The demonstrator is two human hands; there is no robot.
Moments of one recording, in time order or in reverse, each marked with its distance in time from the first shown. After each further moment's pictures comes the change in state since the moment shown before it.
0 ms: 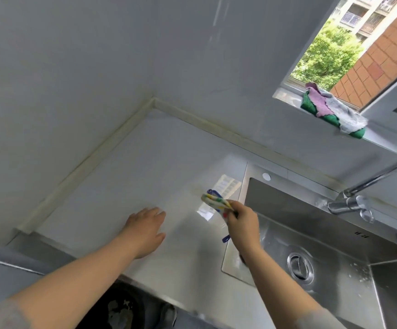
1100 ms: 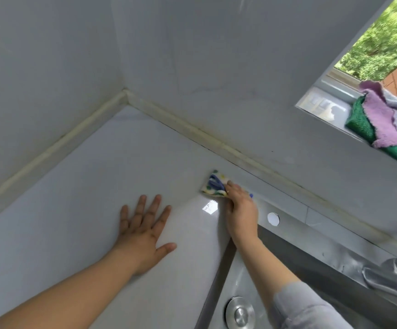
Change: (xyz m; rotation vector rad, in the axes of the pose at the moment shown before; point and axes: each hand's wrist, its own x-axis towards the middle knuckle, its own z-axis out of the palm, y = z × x) left_hand 0.183 0.044 0.003 0.113 0.103 -0.151; right_hand 0.250 0.067 0.005 -0.293 0.111 -0.395
